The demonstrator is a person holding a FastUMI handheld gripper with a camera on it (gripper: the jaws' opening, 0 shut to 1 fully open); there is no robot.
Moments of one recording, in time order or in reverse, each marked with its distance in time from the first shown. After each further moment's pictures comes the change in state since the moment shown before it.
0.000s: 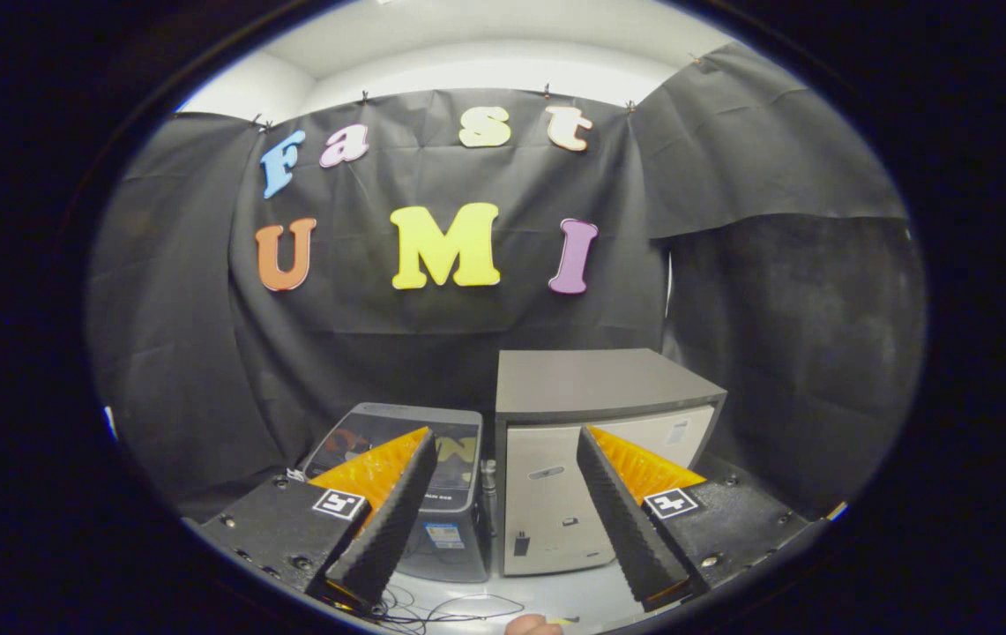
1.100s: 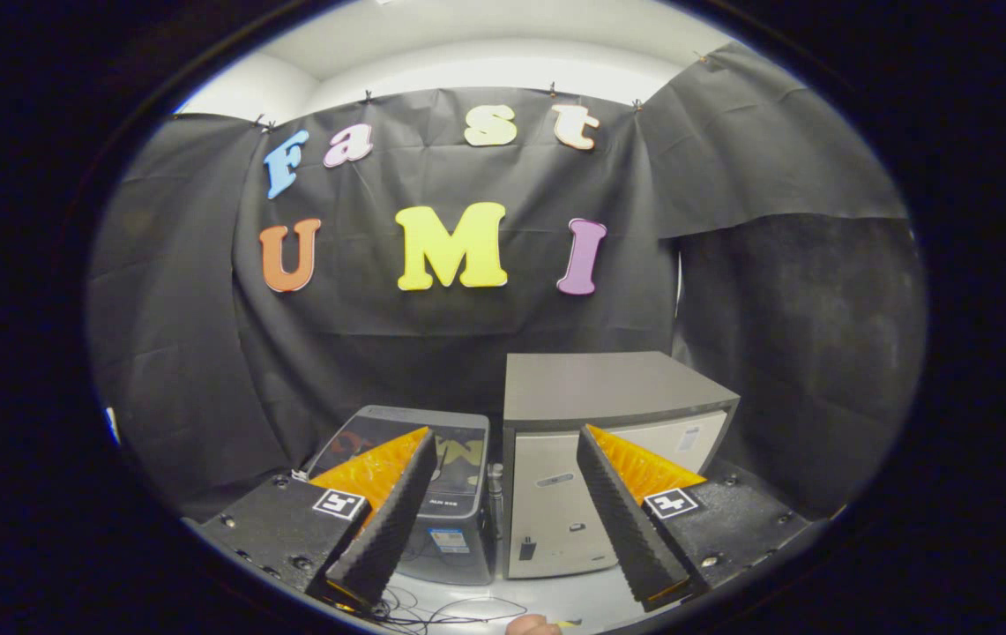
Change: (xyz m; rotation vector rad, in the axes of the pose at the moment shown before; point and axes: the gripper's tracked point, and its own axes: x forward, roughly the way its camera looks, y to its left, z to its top) arm 0.015 0.004 0.005 0.003 -0.001 0.021
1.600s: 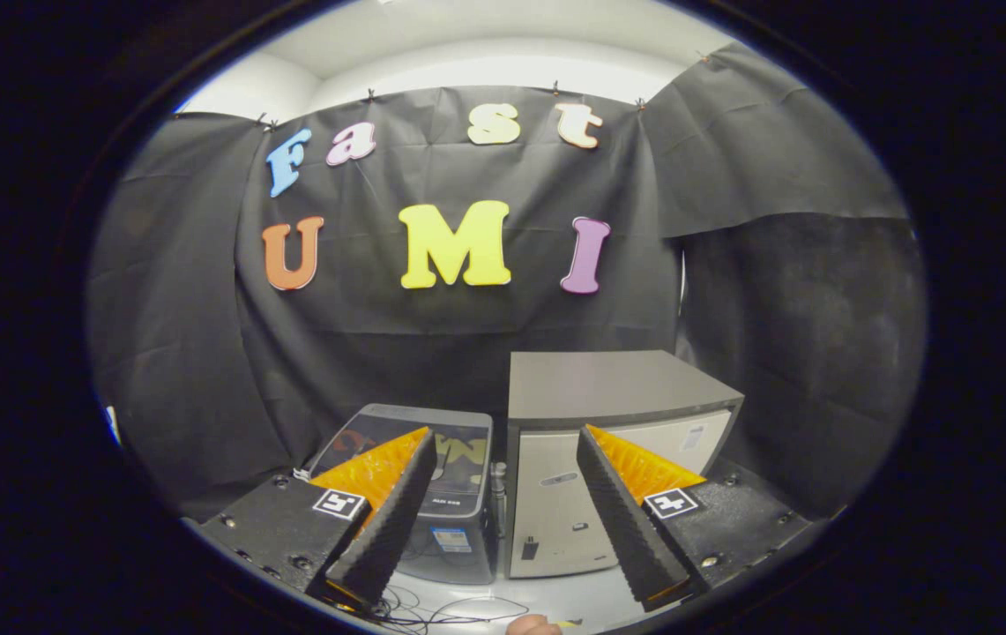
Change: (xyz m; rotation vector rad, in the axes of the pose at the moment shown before) arm 0.001 0.003 -0.002 -0.004 0.001 0.010
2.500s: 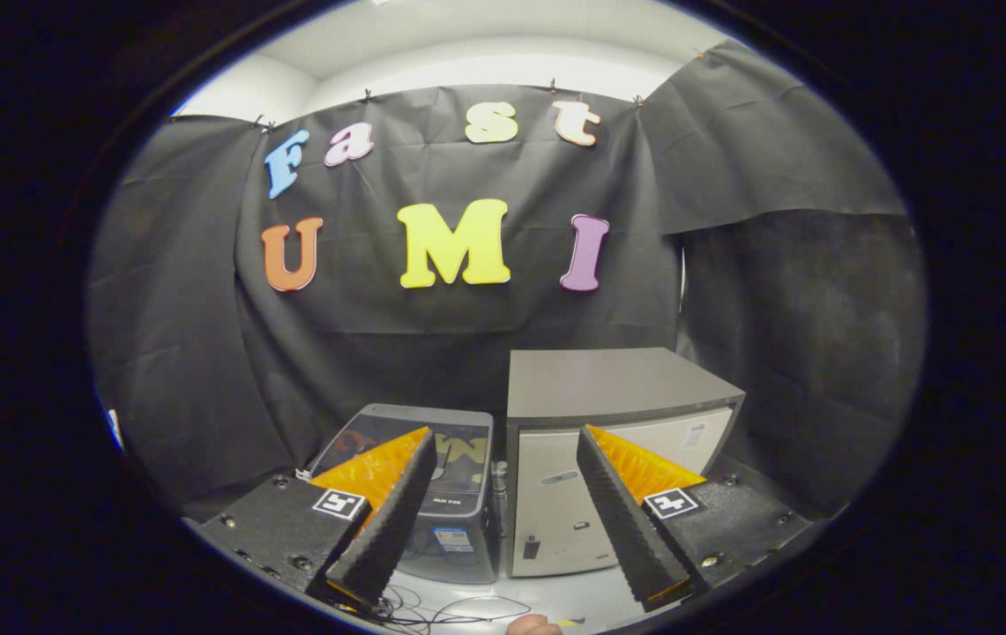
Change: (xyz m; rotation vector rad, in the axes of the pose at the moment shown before) arm 0.002 -0.008 -0.002 0.012 0.006 0.003
